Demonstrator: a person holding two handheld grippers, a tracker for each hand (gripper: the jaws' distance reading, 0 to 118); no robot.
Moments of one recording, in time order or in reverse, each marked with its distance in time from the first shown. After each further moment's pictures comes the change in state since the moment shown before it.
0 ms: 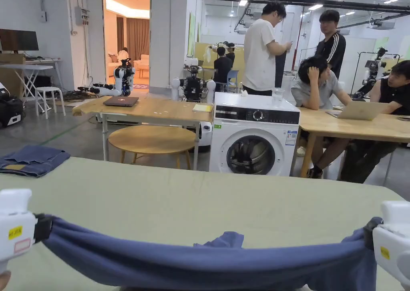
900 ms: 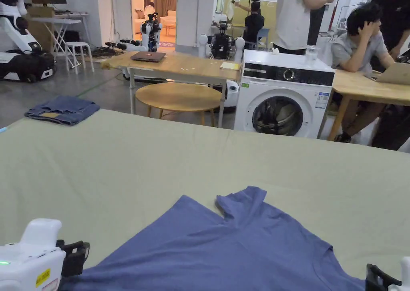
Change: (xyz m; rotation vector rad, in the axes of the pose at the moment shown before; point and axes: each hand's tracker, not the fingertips) left arm 0.019 -0.121 0.029 -0.083 -0.005 -0.053; right arm -0.044 -0.123 0.058 -0.020 0.043 0.014
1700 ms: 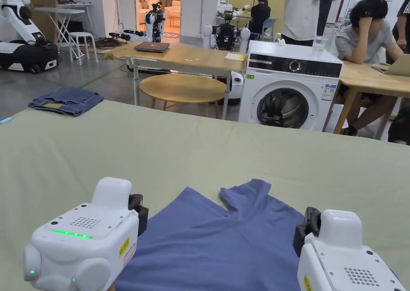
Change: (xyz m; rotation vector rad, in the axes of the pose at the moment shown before) left arm 0.102 0.039 0.021 0.191 -0.037 -0.024; right arm -0.122 0.041 0.038 0.259 0.182 -0.073
